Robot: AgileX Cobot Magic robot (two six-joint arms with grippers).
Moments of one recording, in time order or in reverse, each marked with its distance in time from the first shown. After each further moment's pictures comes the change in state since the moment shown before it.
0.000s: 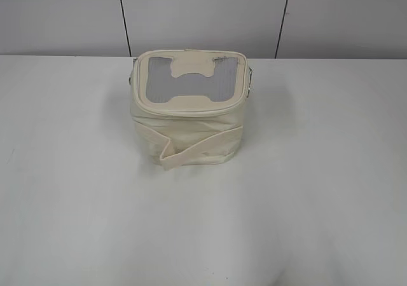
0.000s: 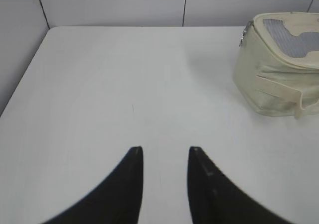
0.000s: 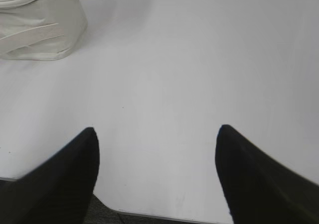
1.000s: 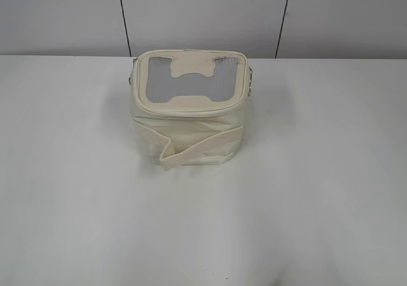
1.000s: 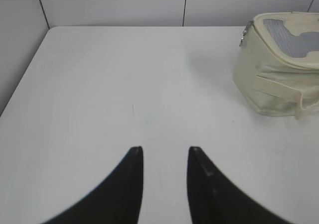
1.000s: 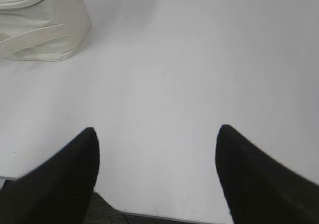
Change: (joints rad) left arm 0.000 0.000 0.000 0.000 0.000 0.000; right arm 0.000 0.000 0.000 0.023 0.000 0.000
